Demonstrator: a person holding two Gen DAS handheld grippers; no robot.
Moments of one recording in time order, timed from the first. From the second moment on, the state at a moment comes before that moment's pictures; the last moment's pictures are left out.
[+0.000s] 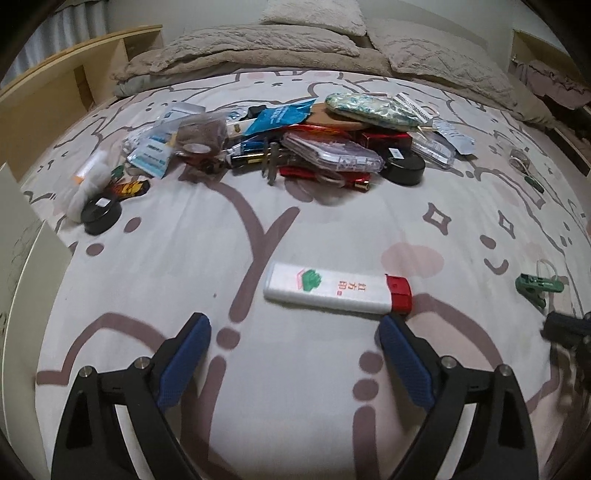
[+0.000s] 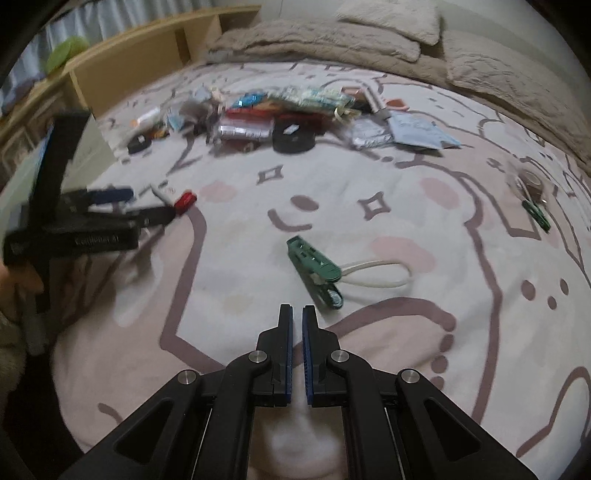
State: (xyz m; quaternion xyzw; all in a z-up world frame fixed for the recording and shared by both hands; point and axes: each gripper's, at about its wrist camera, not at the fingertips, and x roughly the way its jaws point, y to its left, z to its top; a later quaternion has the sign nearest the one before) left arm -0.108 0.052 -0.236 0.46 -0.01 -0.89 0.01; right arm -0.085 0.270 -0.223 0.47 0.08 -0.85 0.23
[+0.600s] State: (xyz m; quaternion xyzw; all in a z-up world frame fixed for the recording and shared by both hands) left arm -0.121 0.060 -0.242 0.47 -0.01 -0.88 -0.02; right arm -0.120 0.296 -0.229 0.46 0.02 -0.87 0.17
